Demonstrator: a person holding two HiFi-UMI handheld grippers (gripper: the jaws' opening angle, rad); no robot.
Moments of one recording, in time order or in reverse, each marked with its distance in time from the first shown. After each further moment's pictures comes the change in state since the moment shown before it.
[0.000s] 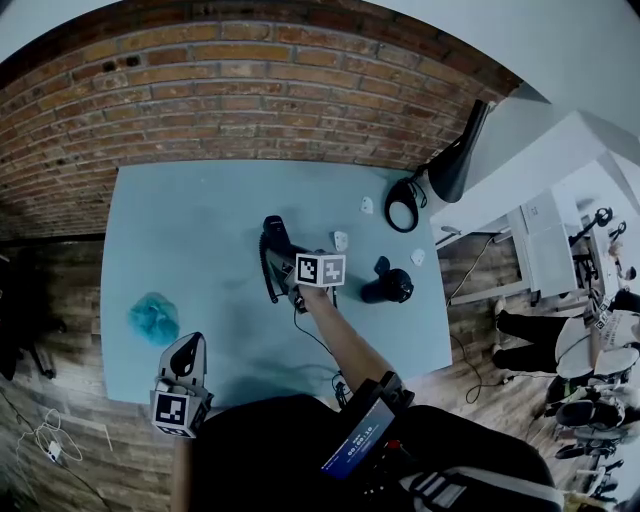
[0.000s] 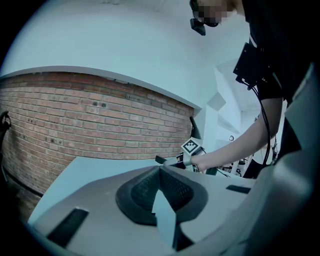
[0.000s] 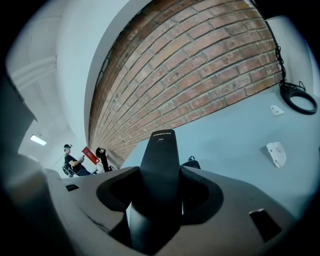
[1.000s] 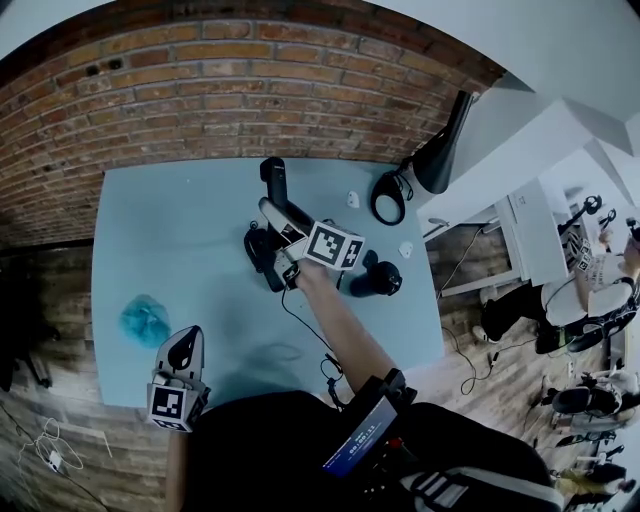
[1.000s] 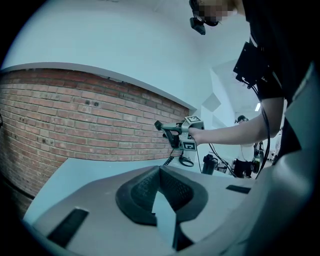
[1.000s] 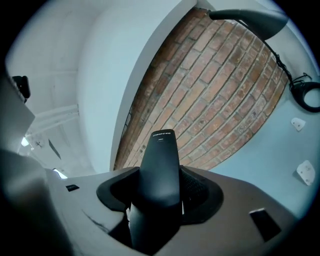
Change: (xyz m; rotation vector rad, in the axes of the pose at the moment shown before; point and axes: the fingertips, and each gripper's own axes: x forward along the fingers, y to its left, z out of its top) left arm 0.018 -0.012 0.005 0.016 -0.011 -0.064; right arm -0.073 0.094 0.148 0.142 -0.419 0.279
